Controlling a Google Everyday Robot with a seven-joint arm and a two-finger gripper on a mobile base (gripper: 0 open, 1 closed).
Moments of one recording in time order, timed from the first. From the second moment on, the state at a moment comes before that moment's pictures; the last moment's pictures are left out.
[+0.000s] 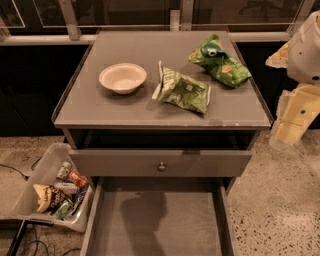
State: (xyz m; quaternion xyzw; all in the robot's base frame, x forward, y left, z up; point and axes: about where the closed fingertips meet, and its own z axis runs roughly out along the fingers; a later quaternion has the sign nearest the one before) arm 0.438 -0.216 0.978 -0.60 0.78 -0.04 0.16
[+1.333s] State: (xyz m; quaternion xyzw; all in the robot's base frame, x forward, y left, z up) arm 0.502 -0.177 0.965 -0.59 0.75 0.06 0.29
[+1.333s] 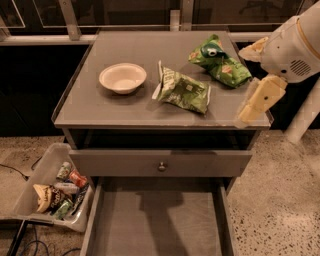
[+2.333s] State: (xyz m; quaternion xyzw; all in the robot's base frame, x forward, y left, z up) arm 0.544 -0.152 0.959 -0.58 0.72 0.09 0.37
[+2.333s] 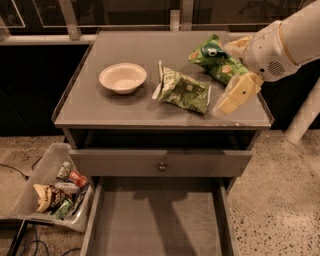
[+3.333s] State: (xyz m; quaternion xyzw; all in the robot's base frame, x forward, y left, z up) arm 0.594 -0.124 0.918 -0.57 0.71 0.09 0.39
